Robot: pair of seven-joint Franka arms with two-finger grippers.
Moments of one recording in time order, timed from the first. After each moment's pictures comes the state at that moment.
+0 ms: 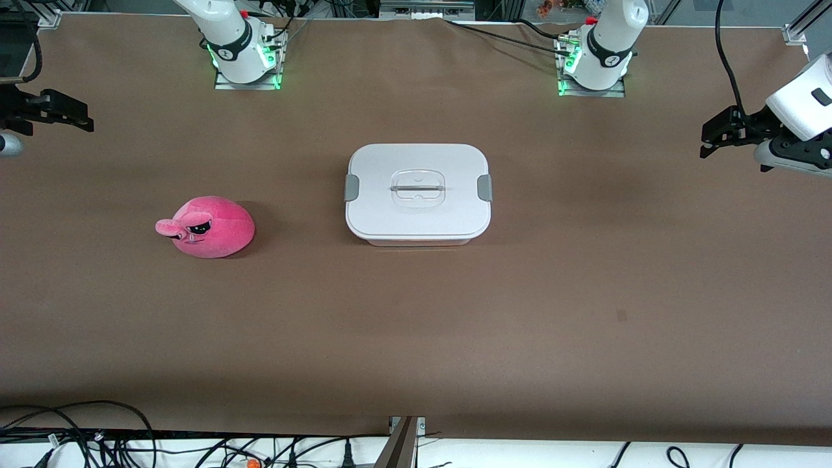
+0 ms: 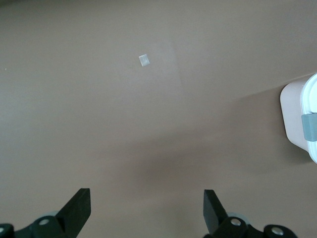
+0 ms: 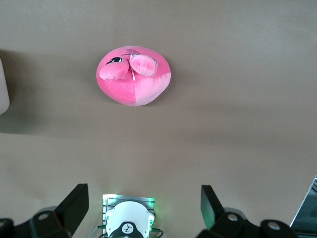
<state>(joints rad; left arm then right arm) -0.09 0.00 0.05 -1.59 0.03 1.54 0.20 0.00 0.06 -0.04 -1.46 -0.06 1.31 -0.15</state>
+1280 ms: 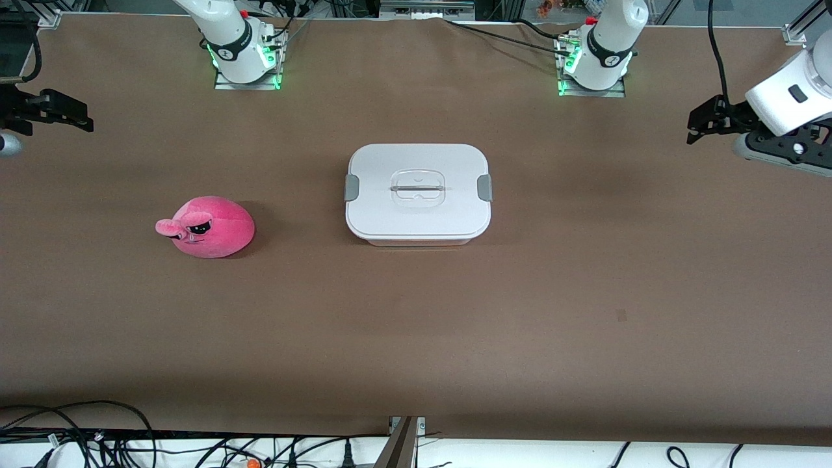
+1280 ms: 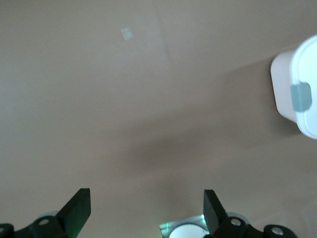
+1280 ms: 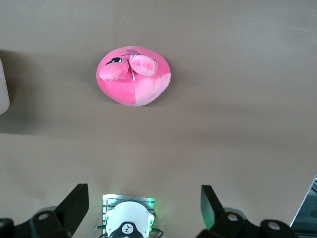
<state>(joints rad) -0.10 0.00 0.01 -1.58 0.02 1.41 0.20 0.00 0.06 -0.04 -1.46 -0.06 1.31 -0.15</state>
